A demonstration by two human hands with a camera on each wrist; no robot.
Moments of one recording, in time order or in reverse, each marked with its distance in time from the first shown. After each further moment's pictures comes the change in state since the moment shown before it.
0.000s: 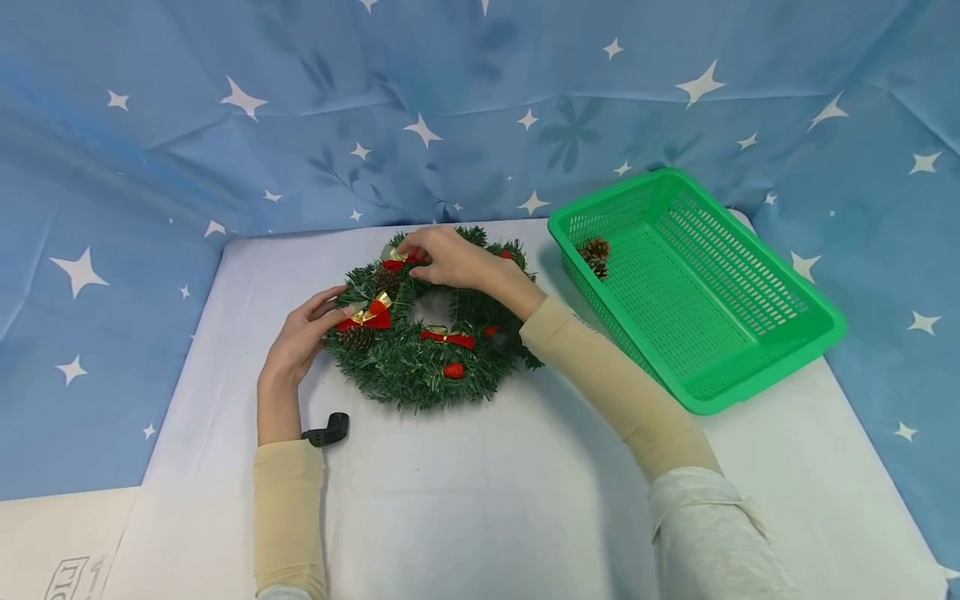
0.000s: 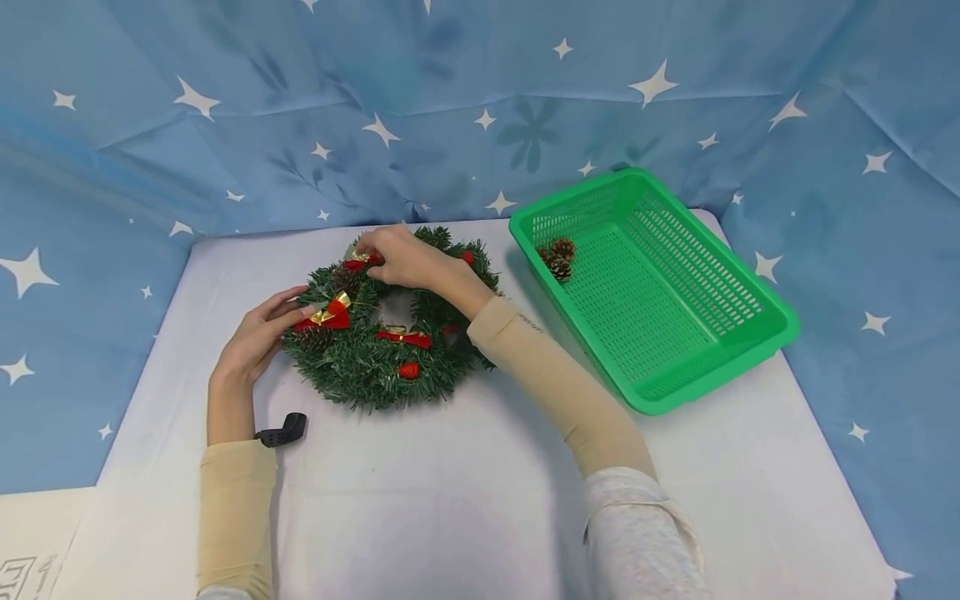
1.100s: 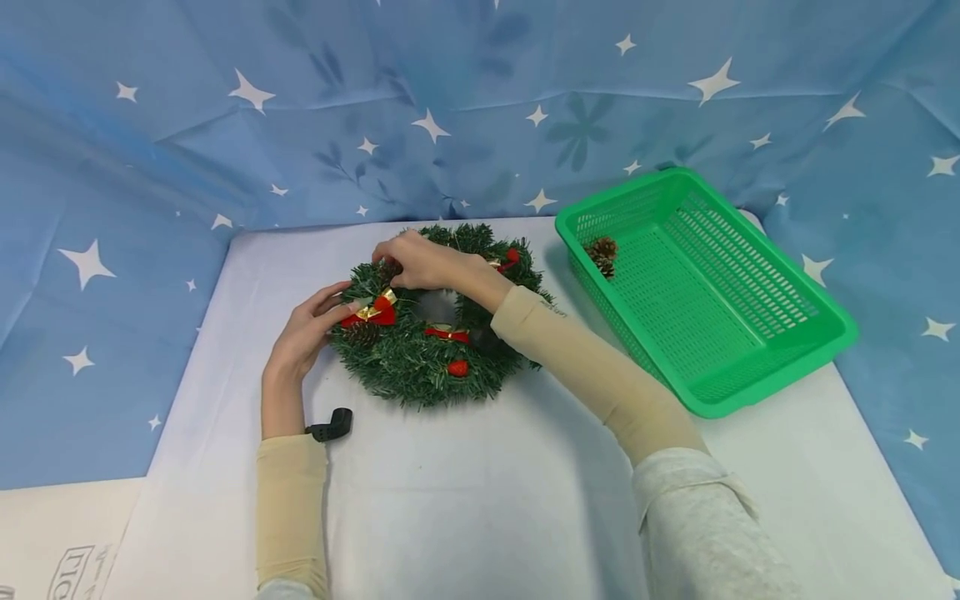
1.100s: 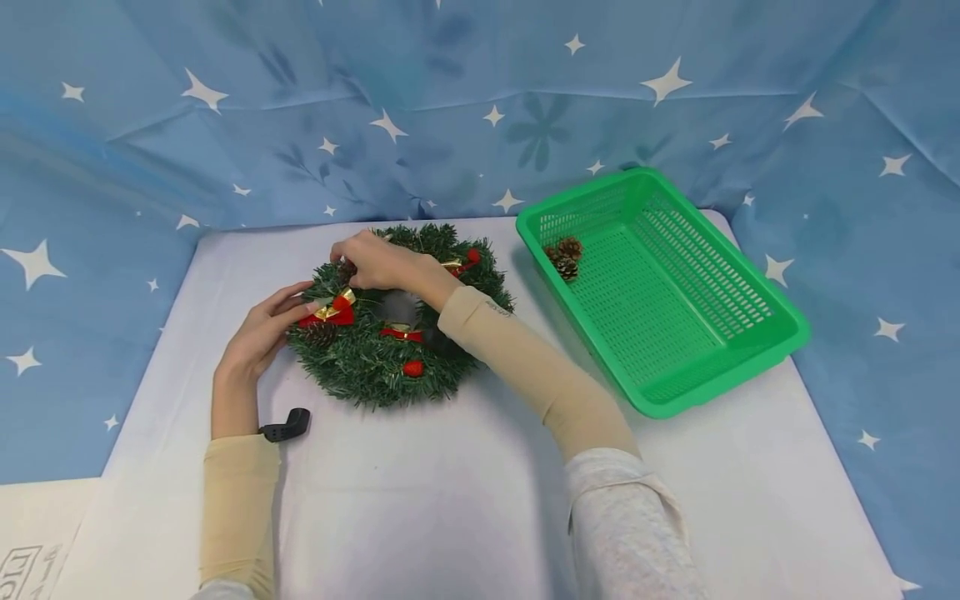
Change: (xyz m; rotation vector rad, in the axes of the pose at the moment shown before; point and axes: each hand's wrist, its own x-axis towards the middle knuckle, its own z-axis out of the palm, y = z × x) left_hand 0.001 0.000 0.000 0.002 -0.004 0.005; right_hand 0.037 -0.019 0.021 -0.077 -0.145 -0.057
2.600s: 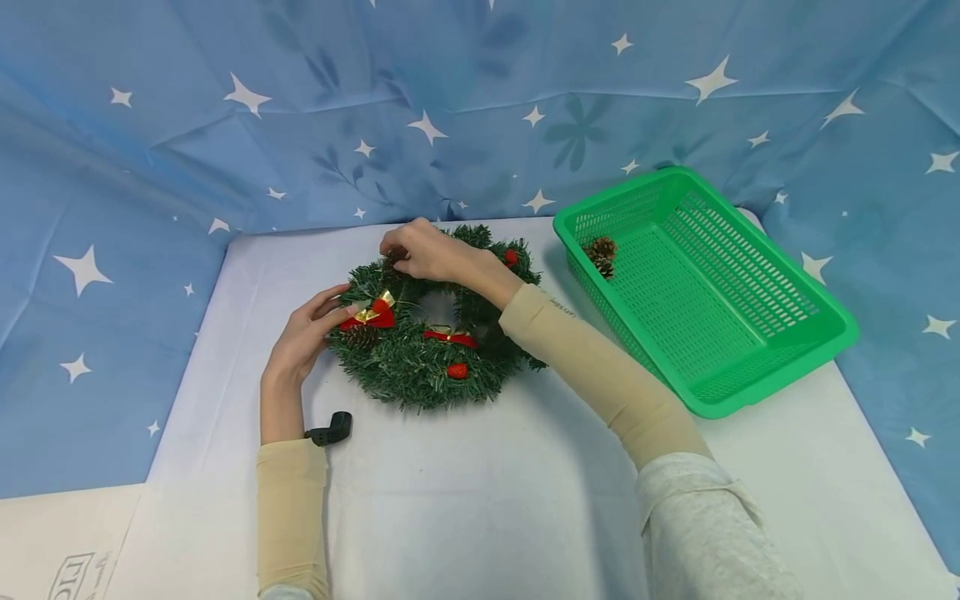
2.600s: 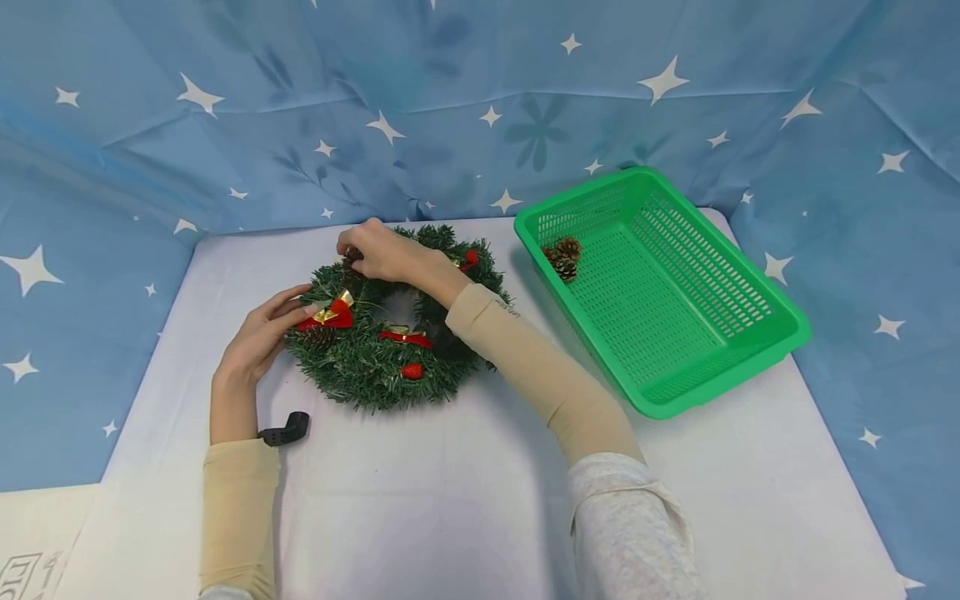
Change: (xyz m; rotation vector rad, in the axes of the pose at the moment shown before) left_hand 0.001 -0.001 0.001 0.008 0.006 -0.006; right_hand -0.012 0.006 -0.013 -0.008 0.118 -0.032
